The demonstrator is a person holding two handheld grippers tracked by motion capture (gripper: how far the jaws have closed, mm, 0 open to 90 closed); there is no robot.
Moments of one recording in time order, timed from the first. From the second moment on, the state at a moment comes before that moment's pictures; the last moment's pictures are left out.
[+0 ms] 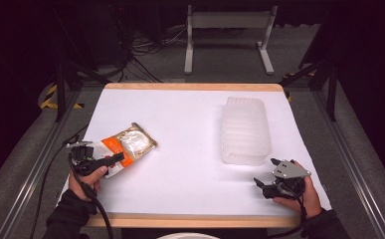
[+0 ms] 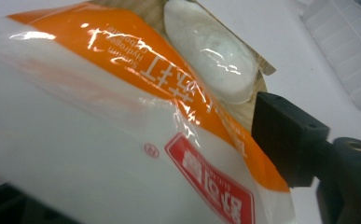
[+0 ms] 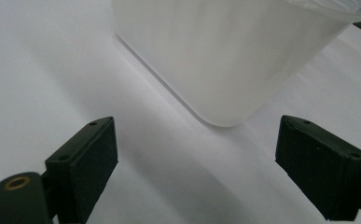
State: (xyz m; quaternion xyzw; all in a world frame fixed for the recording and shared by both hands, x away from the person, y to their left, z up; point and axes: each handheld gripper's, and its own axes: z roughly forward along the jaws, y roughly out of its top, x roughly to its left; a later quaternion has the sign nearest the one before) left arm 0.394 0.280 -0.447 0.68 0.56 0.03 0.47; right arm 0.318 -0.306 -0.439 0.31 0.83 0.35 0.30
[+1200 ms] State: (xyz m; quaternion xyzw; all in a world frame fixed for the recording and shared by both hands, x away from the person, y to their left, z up) left arm 0.389 0.266 -0.398 0.77 0.41 0.12 0.47; right arm 0.314 -0.304 -0.436 0.30 0.84 0.35 0.29
